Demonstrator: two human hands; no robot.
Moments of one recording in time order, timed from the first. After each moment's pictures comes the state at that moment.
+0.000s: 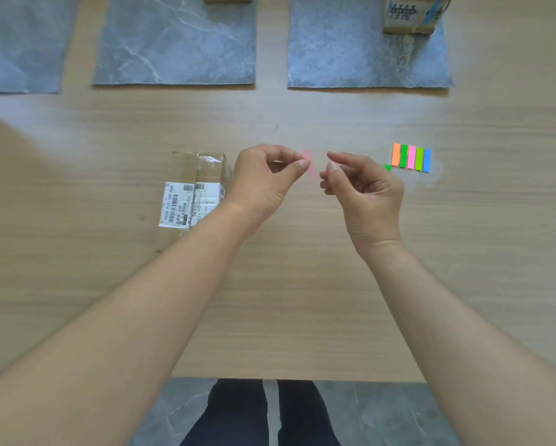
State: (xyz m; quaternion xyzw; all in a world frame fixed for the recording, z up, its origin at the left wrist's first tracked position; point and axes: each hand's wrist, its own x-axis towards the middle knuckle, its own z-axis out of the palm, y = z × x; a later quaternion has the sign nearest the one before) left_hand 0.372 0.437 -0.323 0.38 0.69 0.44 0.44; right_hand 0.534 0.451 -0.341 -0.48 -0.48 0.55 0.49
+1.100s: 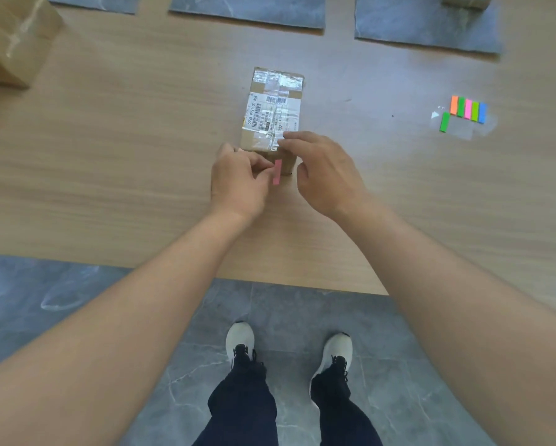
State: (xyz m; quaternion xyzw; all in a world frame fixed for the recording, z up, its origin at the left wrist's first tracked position) left_hand 0.281 0.249 -0.370 0.44 0.80 0.35 0.23; right_hand 0.422 0.320 -0.356 -0.40 -0.87 0.24 0.14
